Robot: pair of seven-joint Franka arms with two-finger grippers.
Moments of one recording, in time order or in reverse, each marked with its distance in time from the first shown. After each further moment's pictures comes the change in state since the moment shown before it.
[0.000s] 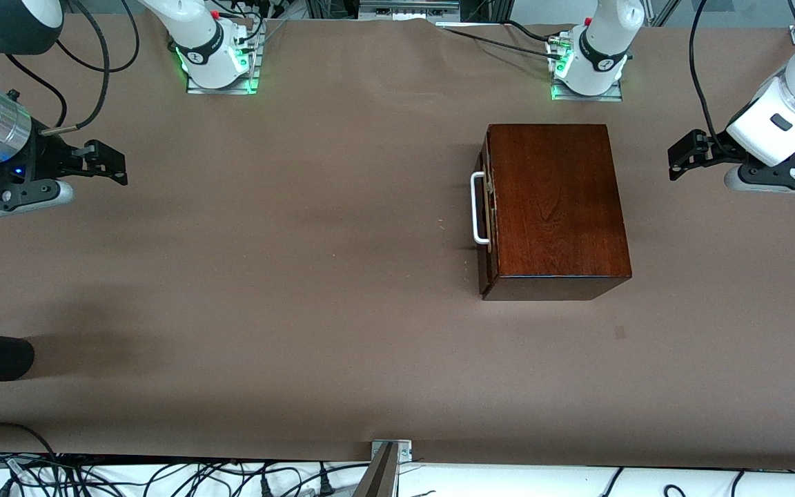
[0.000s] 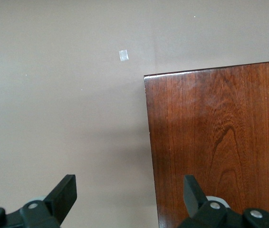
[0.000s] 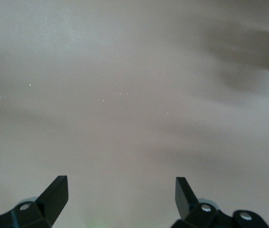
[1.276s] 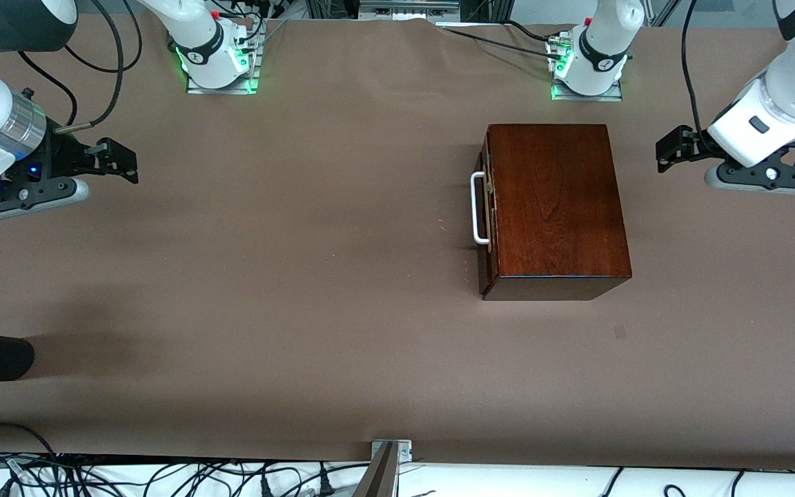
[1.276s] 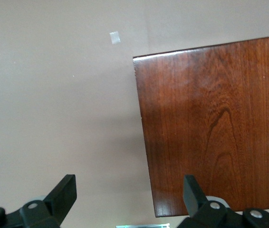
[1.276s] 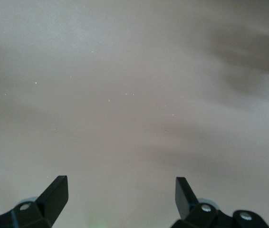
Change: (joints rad) left arm -0.032 0.021 -0.010 0.003 0.000 -0.067 0.000; right arm 0.028 0.000 0.000 0.000 0.000 0.000 0.002
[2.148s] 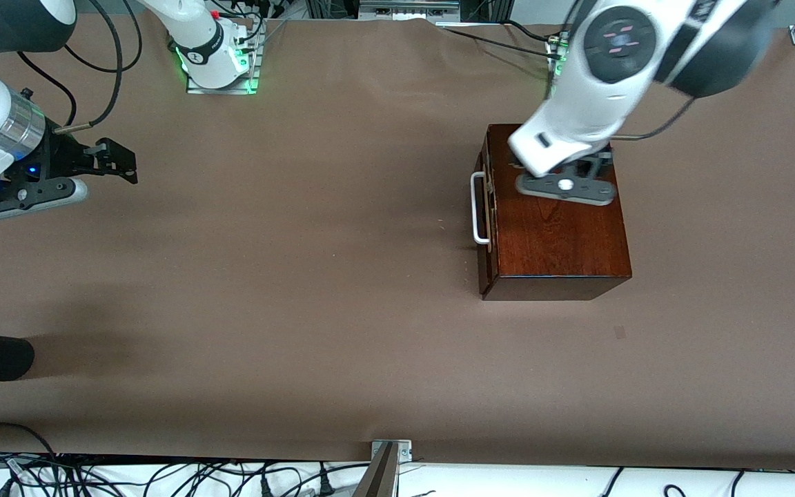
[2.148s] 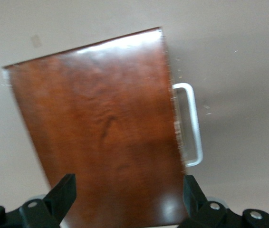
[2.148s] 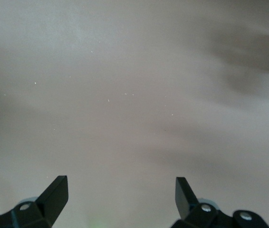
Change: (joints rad) left arm -0.315 0.228 -0.087 0.140 0.000 0.024 -0.363; right arm 0.000 0.000 -0.002 0.000 0.000 0.000 0.000
